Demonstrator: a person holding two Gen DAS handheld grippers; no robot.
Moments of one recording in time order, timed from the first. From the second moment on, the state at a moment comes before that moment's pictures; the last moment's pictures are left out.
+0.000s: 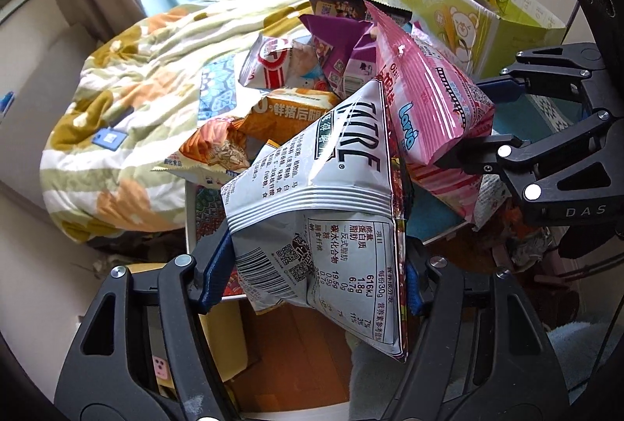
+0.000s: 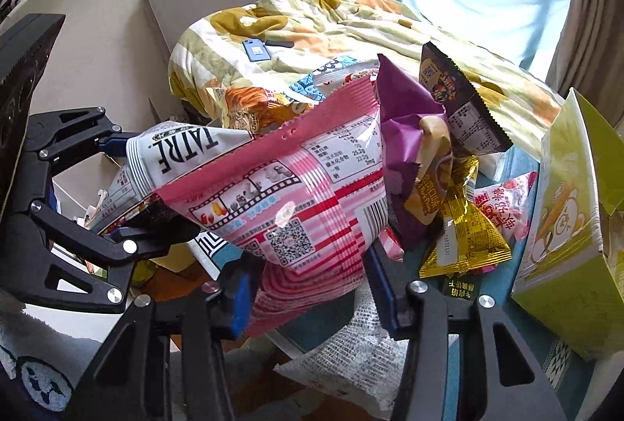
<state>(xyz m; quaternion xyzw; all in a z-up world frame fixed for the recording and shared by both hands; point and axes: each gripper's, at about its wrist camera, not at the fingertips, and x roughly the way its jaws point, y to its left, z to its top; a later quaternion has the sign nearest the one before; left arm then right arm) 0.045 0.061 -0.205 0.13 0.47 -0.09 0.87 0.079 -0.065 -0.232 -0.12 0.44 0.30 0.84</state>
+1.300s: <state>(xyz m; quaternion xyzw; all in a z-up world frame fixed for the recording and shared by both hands) 0.332 -0.245 -0.105 0.14 0.39 -0.22 0.89 0.193 -0.354 -0.105 -0.02 0.40 0.08 0.92</state>
